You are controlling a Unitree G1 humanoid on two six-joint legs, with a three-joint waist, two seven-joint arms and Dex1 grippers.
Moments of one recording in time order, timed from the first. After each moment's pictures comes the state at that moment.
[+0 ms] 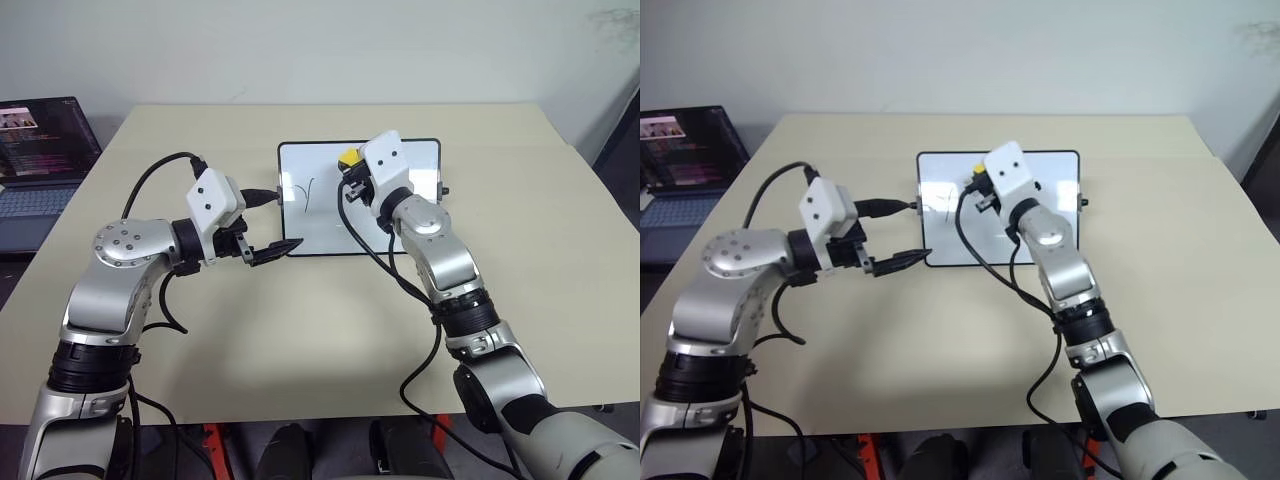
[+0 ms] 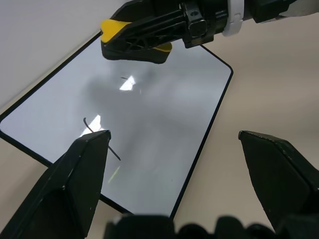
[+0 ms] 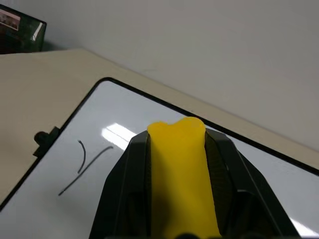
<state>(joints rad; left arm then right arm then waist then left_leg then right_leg) -0.49 0.74 0.04 -0.15 -0.34 0.37 -0.97 -0.86 -0.06 0.14 0.29 -0.08 0.30 0.24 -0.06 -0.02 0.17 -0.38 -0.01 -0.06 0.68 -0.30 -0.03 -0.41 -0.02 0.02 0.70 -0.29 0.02</state>
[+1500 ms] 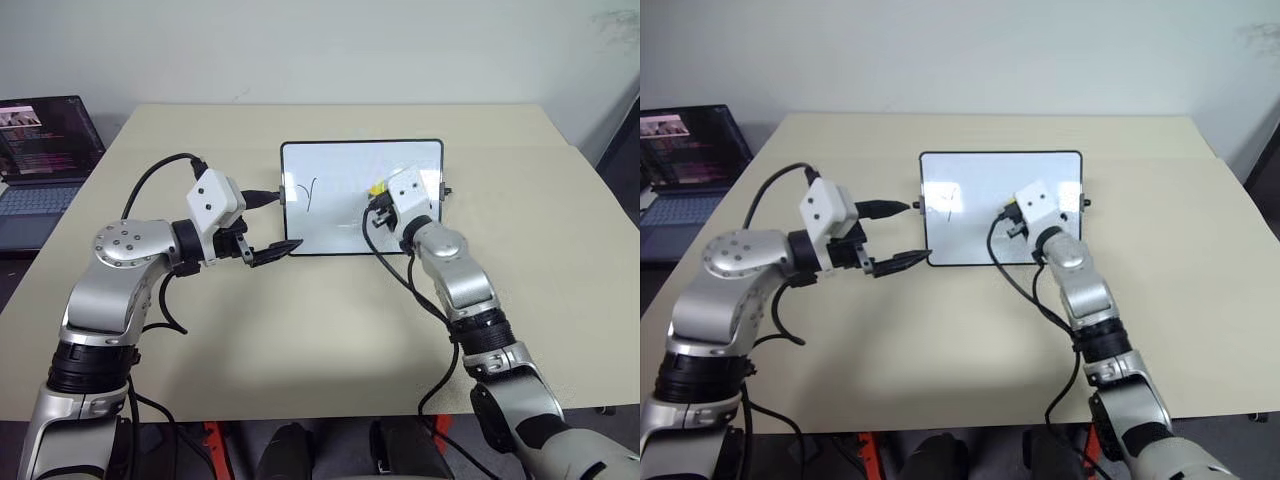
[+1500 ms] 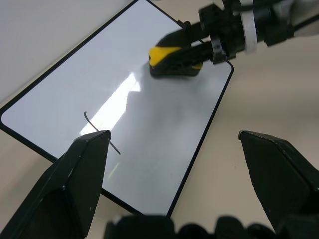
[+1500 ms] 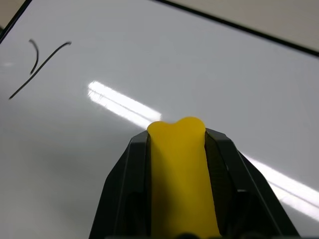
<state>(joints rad) -0.48 0.74 0.04 -0.16 -0.34 0.38 -0.97 -0.73 -0.13 0.10 0.19 -0.08 0.40 0.23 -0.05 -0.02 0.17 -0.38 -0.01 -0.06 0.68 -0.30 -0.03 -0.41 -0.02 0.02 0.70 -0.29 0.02</state>
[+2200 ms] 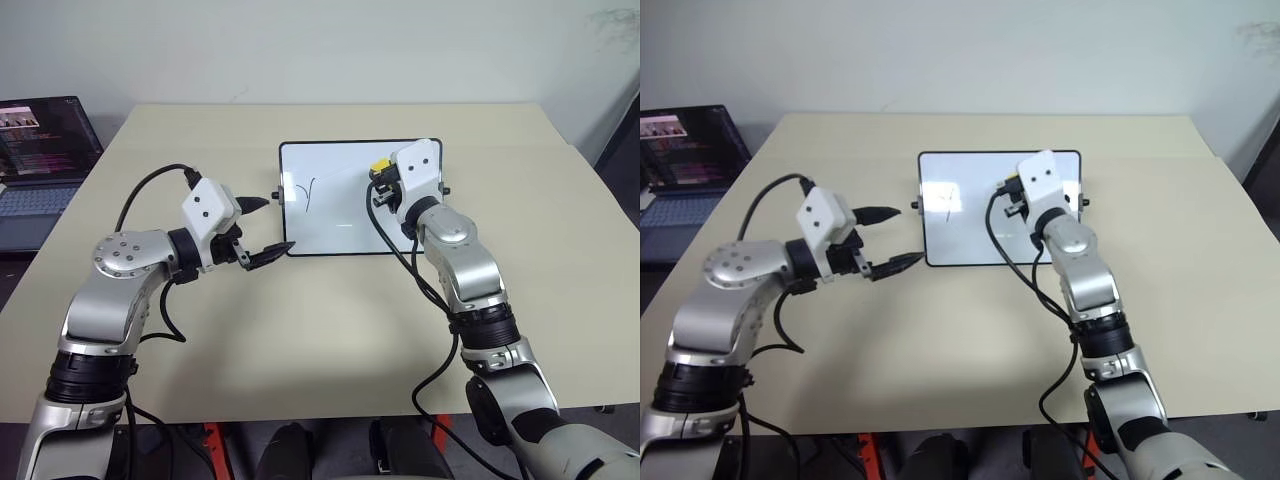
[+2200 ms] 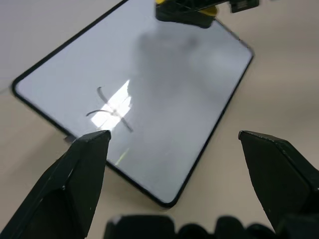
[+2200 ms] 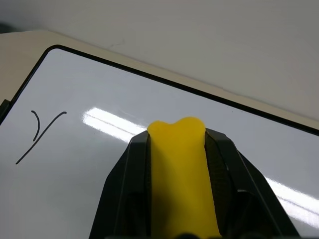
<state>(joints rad) -0.42 0.74 0.07 -0.15 -0.30 0.38 -0.87 -0.75 -0.11 0.08 0.10 -0.06 0.47 0.21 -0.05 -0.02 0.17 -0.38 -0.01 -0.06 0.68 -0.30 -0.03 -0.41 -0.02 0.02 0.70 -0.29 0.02</state>
